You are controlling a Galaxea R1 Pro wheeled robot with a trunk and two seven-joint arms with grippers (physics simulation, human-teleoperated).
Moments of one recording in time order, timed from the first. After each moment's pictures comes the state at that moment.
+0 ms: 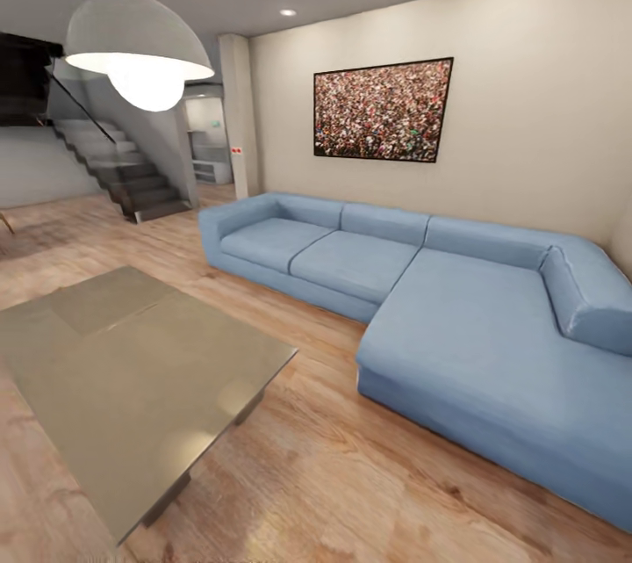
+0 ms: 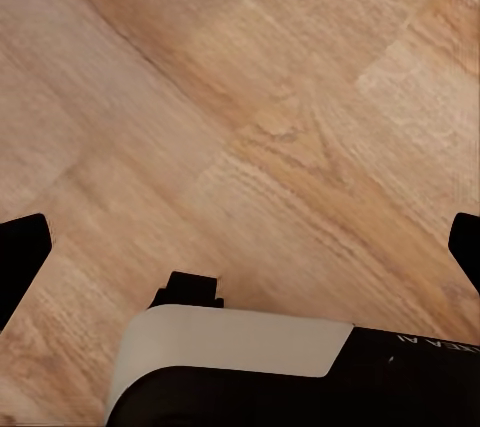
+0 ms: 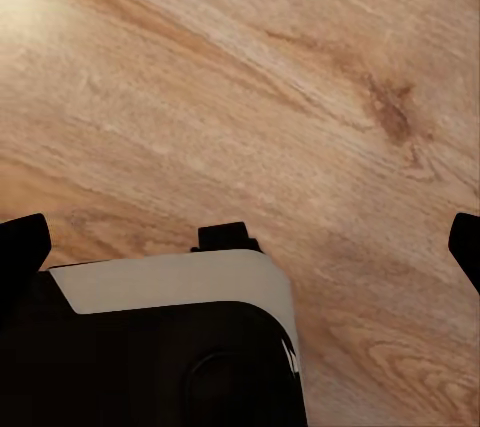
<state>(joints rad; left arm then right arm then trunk) 0.00 -0.01 -0.02 -0.29 0.20 -0.28 0.00 0.01 0.01 0.00 -0.26 -0.09 -0.24 -0.13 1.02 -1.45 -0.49</state>
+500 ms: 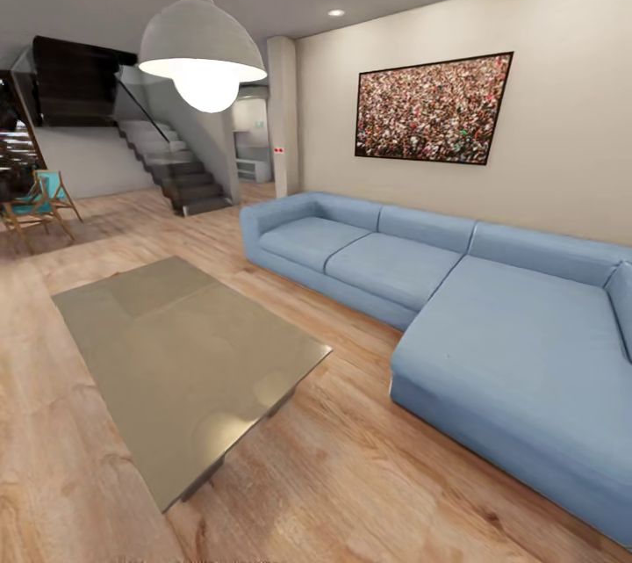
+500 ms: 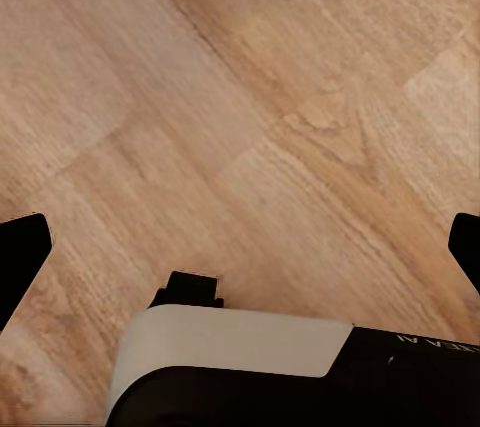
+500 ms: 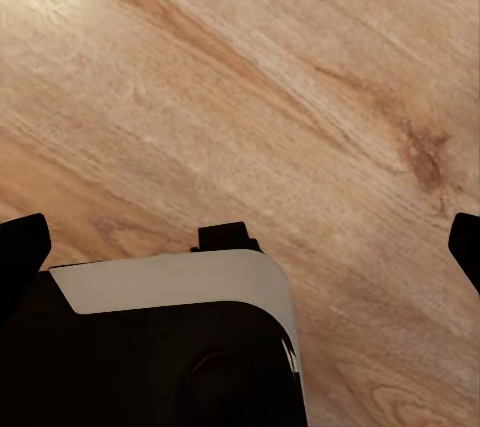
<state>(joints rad) 0.00 -0.01 -0.02 -0.29 0.20 -0.28 0.00 0.01 0.01 0.00 -0.26 -0.09 -0.24 -0.13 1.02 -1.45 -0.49</state>
